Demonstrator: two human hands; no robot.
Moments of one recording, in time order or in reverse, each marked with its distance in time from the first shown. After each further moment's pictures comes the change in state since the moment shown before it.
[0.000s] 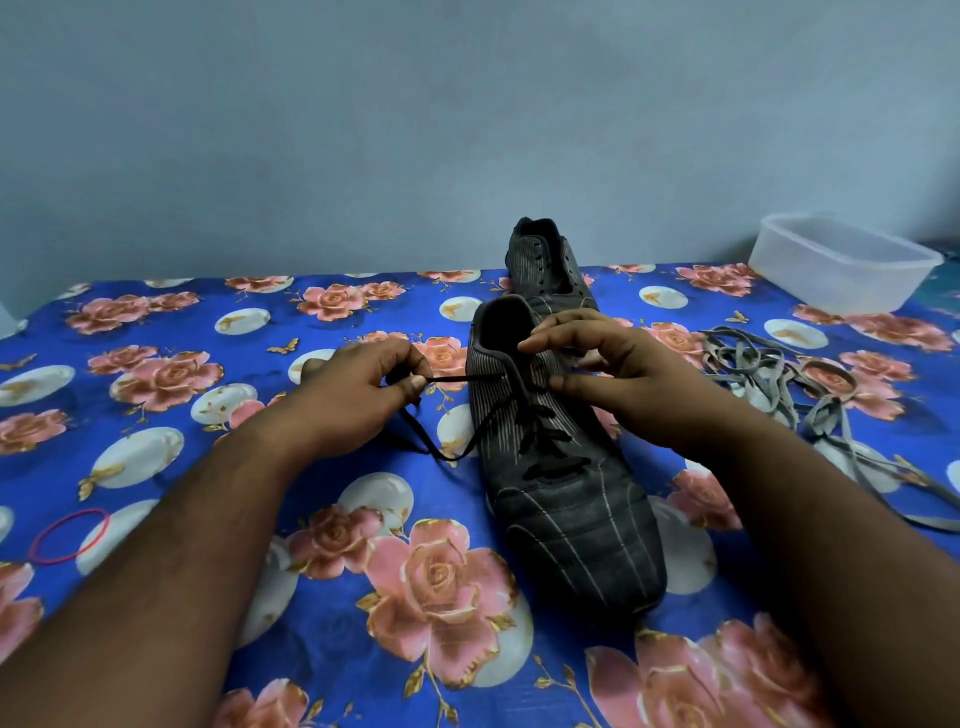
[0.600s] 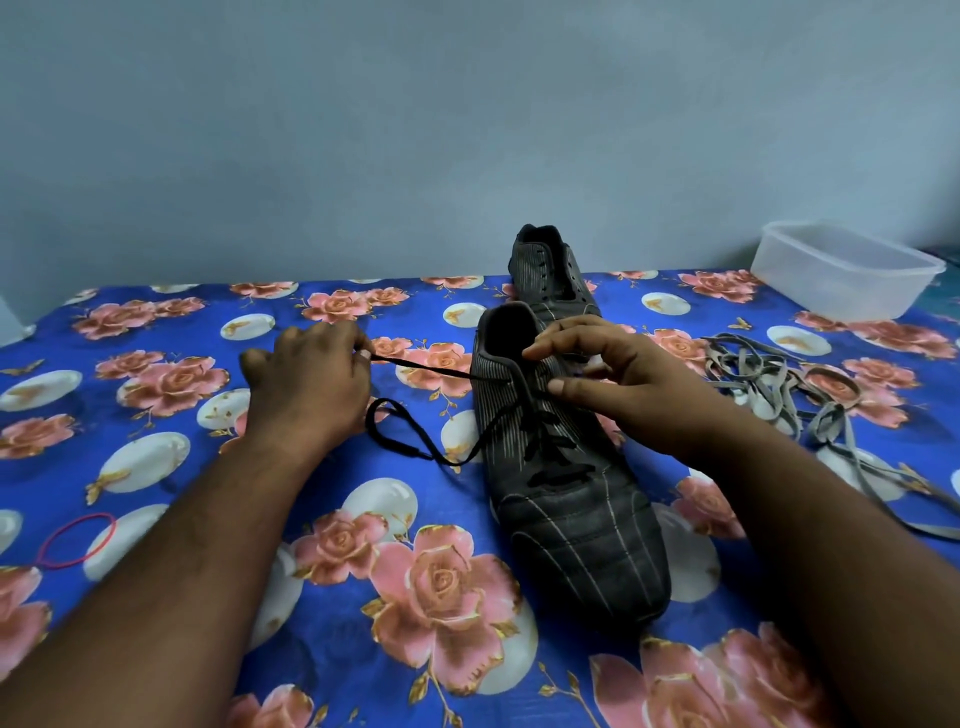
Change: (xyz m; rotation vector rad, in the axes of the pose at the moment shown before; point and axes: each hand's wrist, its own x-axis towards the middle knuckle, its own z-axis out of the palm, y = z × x) left_hand 0.003 -0.004 -0.007 0.528 0.383 -0.259; right_hand 0.000 -0.001 0.000 0.000 0.018 0.008
